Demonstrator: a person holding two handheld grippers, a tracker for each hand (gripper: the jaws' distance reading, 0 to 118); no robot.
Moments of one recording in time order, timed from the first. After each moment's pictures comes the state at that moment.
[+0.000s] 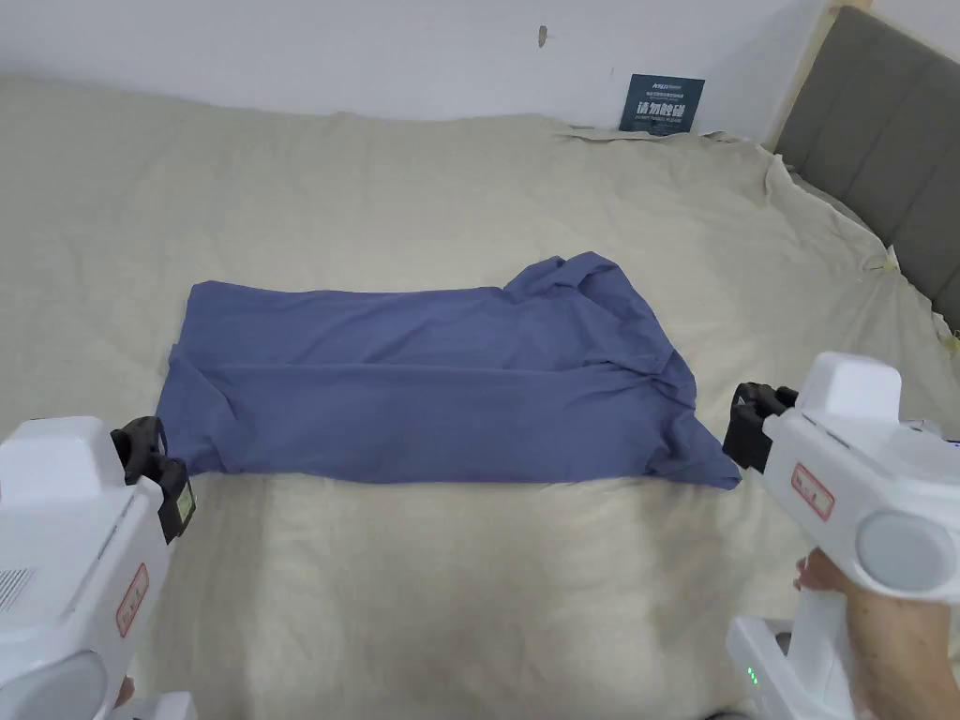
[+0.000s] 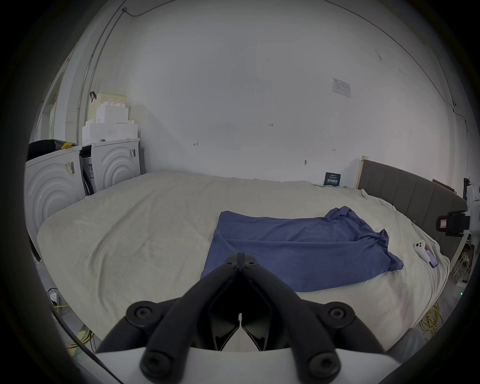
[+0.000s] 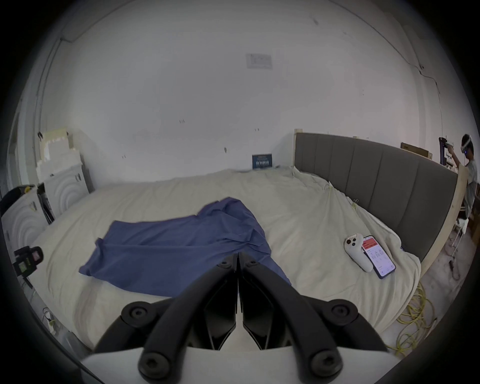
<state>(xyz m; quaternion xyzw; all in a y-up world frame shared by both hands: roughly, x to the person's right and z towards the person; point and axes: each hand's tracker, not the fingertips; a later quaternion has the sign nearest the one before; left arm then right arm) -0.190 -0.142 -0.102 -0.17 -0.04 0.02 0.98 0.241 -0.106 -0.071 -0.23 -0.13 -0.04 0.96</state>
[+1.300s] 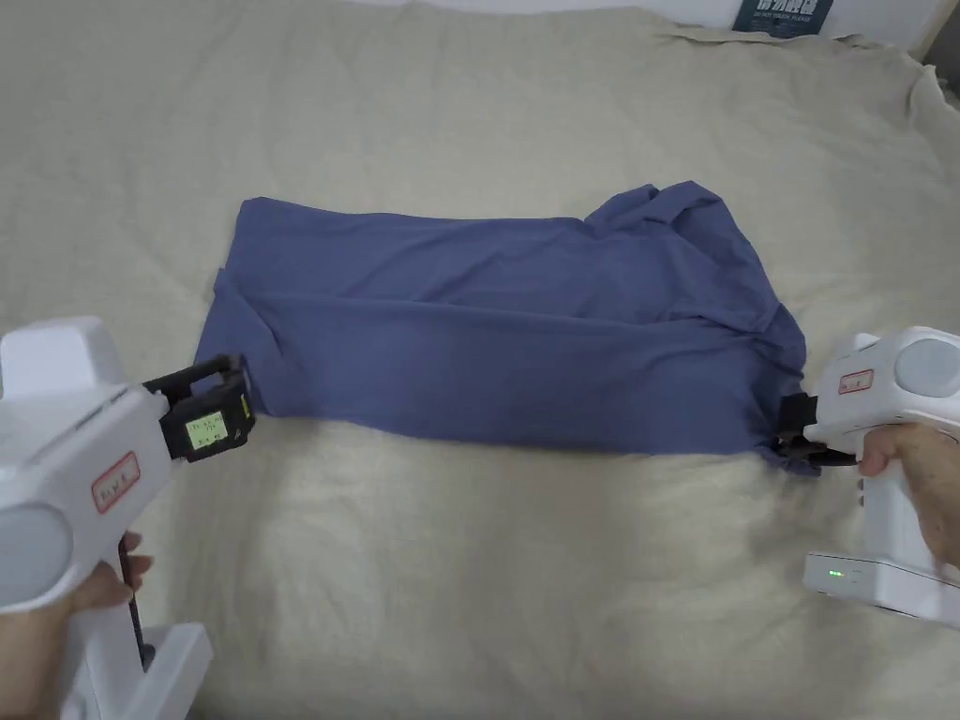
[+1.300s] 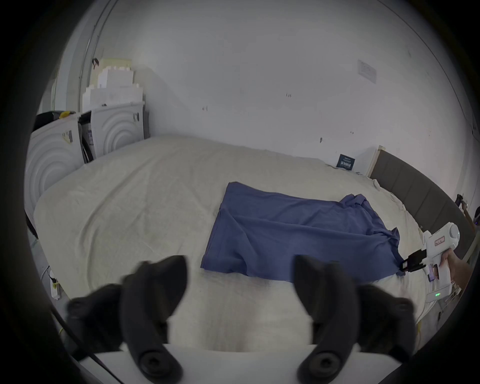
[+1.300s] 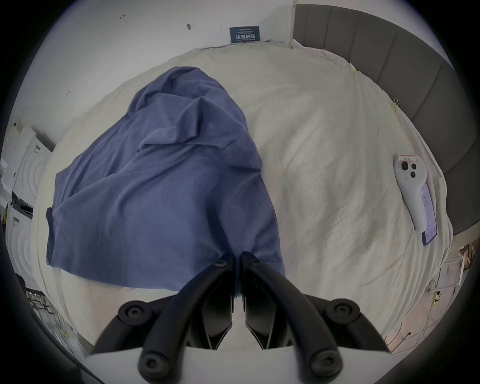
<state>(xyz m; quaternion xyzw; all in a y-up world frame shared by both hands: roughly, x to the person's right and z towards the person) -0.205 -0.138 -0.173 -0.29 -0.02 0.07 0.95 0.322 -0.208 -0.219 -0.53 -0.13 -0.13 0.83</state>
